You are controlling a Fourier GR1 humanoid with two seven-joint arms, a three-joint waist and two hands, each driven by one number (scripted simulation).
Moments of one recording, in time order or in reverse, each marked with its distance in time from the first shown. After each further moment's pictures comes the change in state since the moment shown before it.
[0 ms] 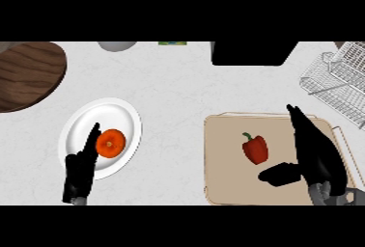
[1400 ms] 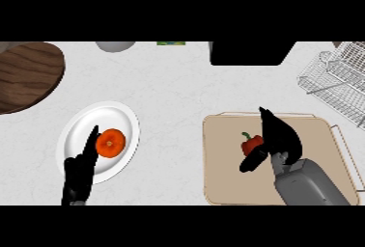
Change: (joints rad) left arm 0.032 -0.026 0.024 -0.027 -0.033 -0.027 0.008; right arm -0.119 0.265 -0.081 0.333 0.018 0.238 -0.016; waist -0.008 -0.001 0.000
